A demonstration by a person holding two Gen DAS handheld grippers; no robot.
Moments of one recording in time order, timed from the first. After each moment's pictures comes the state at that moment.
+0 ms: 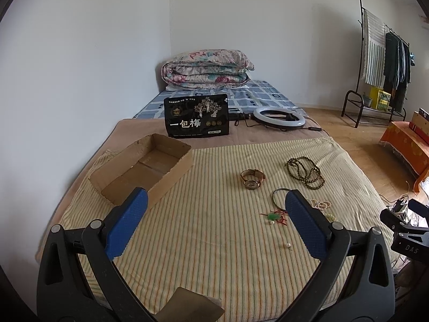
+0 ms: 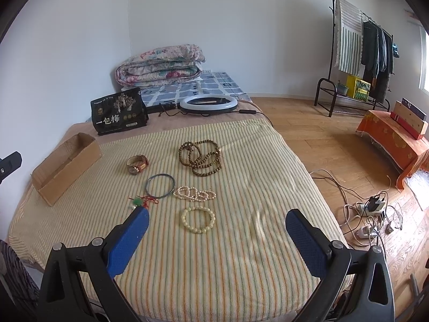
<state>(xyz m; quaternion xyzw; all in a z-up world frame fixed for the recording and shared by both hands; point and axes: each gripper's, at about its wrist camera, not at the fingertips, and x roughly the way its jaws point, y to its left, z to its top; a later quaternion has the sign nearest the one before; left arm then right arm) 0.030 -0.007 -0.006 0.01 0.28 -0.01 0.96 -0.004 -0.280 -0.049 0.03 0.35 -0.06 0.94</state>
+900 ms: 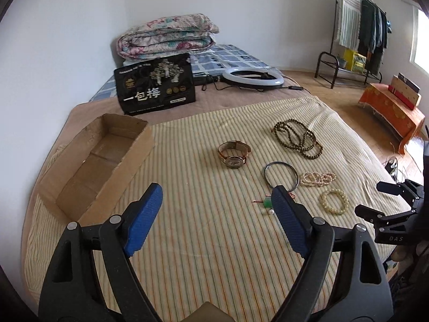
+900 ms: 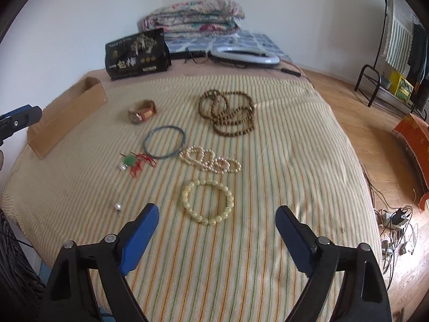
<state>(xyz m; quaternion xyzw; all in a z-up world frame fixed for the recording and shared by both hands) 0.124 -0.026 -0.075 0.05 0.36 -0.11 0.92 0.073 -0.281 -0.137 0.00 0.46 0.04 0.89</state>
